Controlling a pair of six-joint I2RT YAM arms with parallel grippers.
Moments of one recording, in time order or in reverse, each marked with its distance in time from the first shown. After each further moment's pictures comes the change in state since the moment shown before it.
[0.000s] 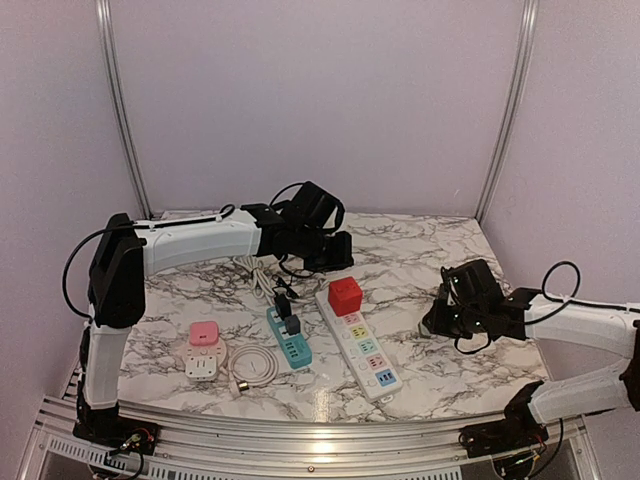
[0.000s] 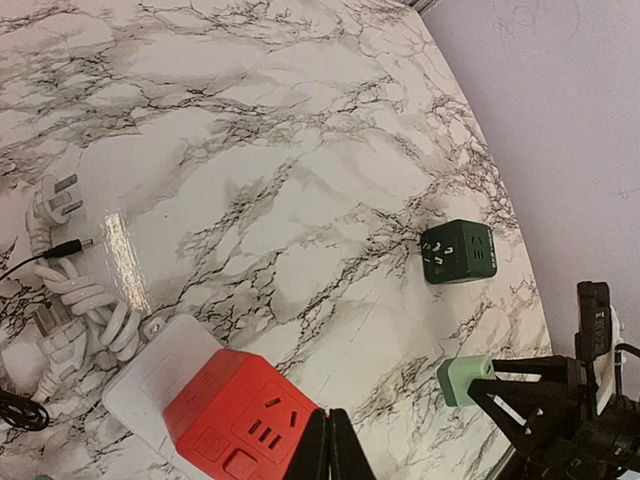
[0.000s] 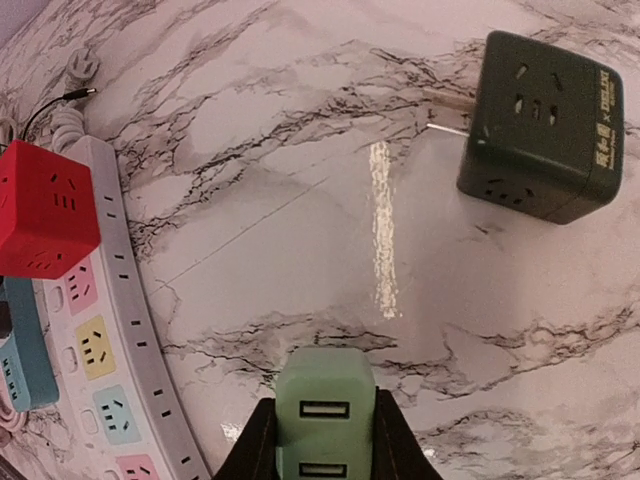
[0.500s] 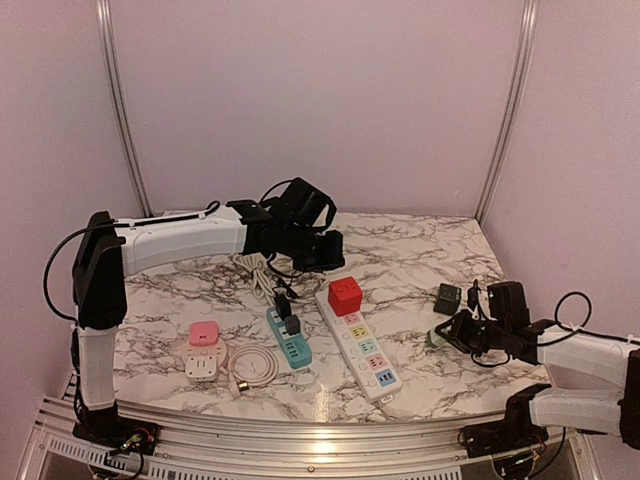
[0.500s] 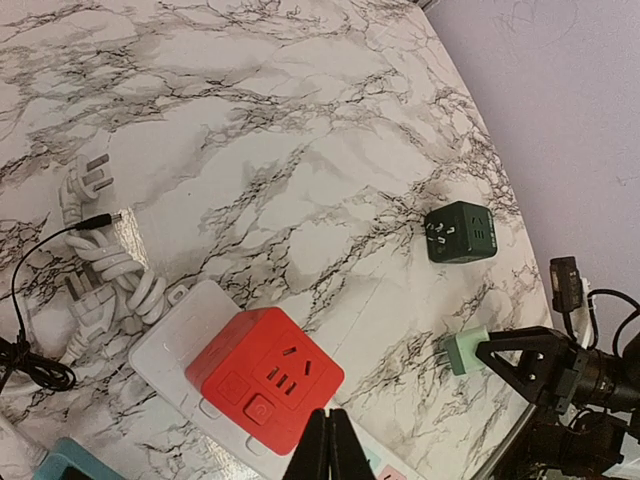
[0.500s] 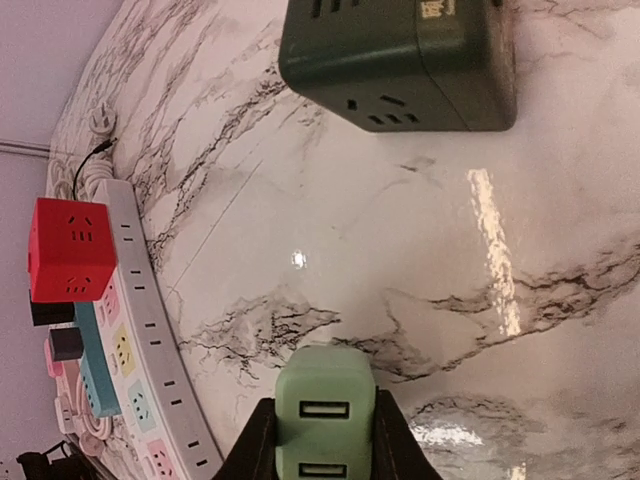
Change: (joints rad) left arm 0.000 -0.099 -0.082 -0.042 -0.010 0.013; right arm -0.322 -0.167 -0.293 0.246 -0.389 0.082
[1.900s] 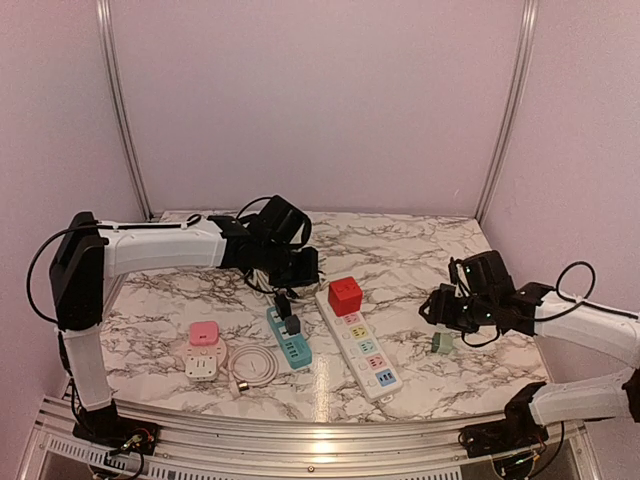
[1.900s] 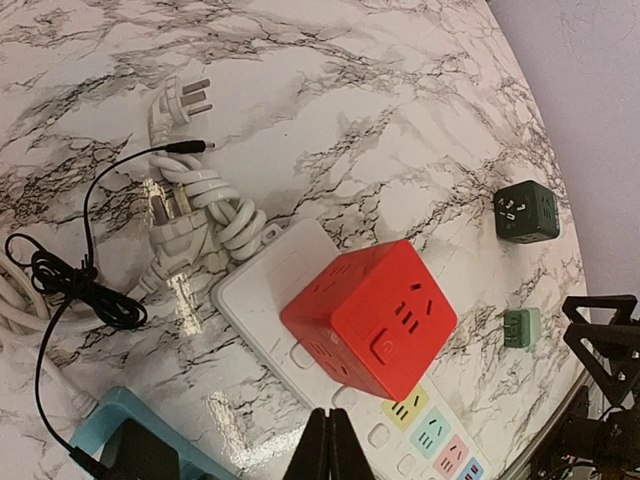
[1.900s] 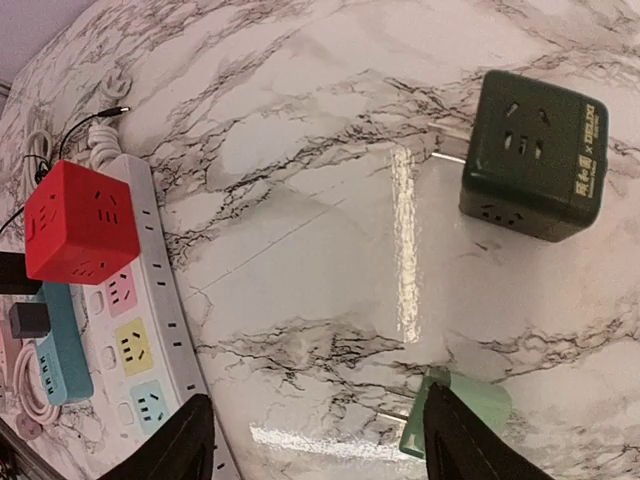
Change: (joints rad) left arm 0.034 -0.125 -0.264 0.057 -0.031 -0.022; right arm 0.219 0.061 0.273 -0.273 0.273 -0.115
